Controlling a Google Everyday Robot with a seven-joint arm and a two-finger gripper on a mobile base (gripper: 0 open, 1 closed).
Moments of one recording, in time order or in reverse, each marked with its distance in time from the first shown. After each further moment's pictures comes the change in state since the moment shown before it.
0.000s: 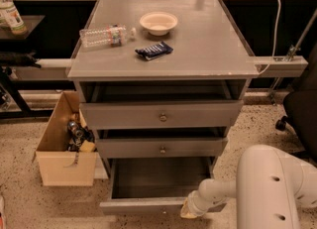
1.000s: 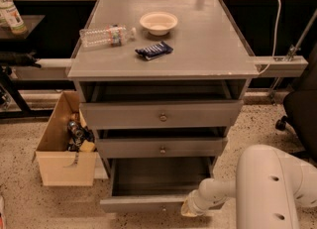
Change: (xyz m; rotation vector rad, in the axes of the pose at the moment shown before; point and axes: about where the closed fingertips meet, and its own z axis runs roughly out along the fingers) arm 0.003 -0.005 0.001 0.006 0.007 0.005
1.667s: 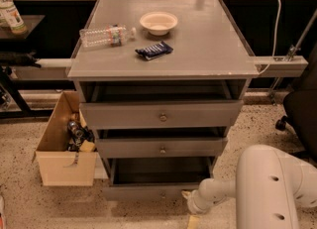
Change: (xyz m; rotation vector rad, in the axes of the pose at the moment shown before) arm 0.000 0.000 0.000 0.000 0.000 0.000
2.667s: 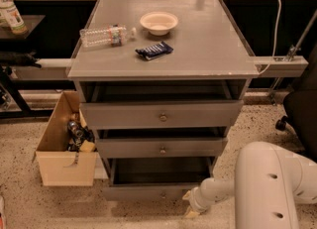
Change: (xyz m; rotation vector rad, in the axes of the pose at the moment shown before) arm 0.006 -0.018 -0.011 0.071 0.025 -0.049
